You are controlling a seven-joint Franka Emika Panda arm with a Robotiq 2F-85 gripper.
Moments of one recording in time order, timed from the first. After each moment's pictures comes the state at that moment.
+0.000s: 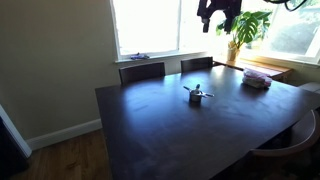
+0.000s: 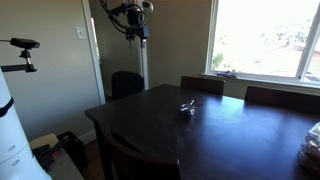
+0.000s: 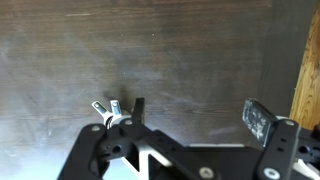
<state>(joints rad) 0.06 -0.05 0.18 -1.91 -0.02 1.88 0.30</state>
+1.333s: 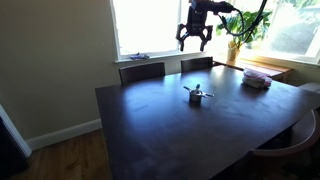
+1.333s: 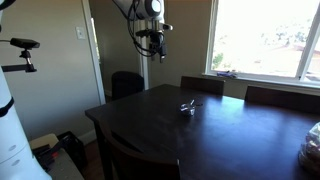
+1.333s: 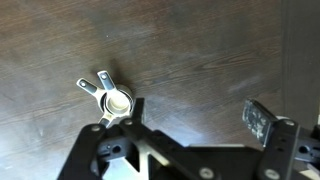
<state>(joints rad) 0.08 0.32 0.09 -1.64 -0.02 2.05 0.44</state>
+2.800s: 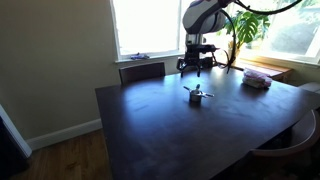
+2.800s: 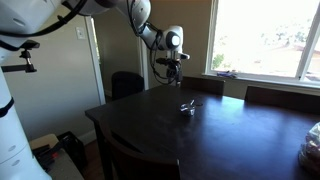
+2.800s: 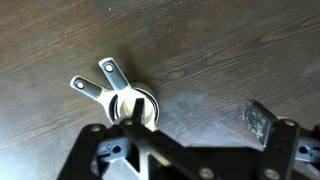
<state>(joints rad) 0.07 0.76 -0.03 -1.33 0.03 2.09 0.44</state>
